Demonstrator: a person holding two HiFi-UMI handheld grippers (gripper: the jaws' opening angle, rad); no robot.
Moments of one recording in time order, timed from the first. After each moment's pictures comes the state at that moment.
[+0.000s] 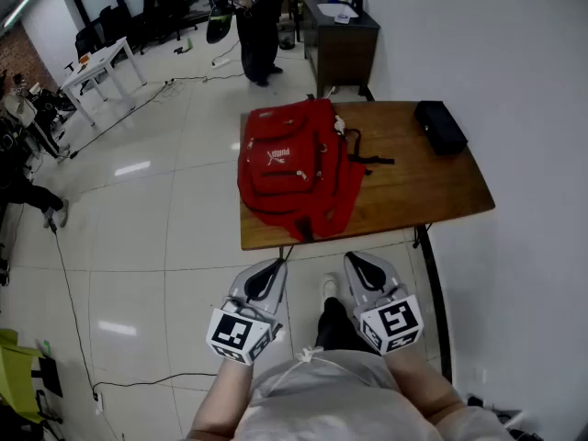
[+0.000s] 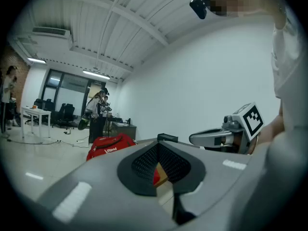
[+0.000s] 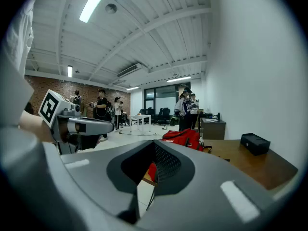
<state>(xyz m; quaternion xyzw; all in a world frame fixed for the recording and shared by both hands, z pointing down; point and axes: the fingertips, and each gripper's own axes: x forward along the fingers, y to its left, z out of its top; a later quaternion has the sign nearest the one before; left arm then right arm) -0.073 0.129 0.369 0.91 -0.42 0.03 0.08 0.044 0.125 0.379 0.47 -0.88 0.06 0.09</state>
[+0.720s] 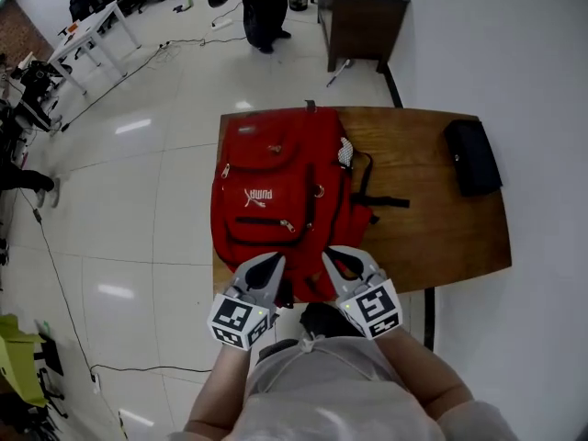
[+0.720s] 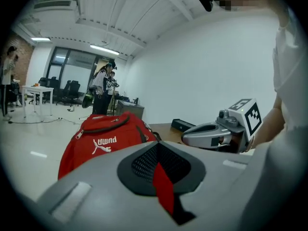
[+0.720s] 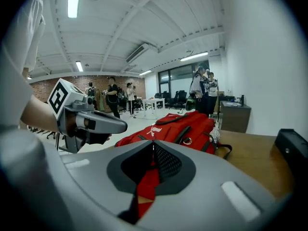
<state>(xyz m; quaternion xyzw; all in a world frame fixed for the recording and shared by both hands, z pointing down) -0.018 -0.119 0.465 0.88 -0.43 0.10 0.18 0.057 -0.128 0.469 0.35 -0.91 0.10 0.17</state>
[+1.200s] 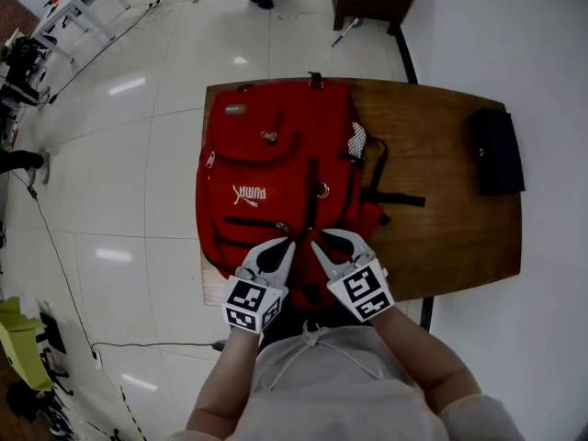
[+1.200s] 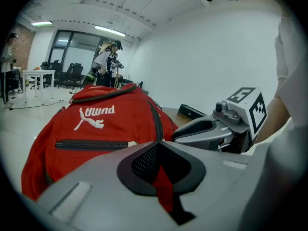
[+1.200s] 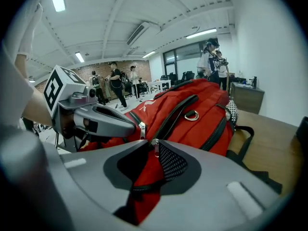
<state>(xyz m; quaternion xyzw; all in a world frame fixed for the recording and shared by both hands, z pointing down) 0.001 -0.179 0.561 0.86 -0.42 0.15 0.26 0.039 -0.185 0.567 0.29 -0.91 0.16 0.26</state>
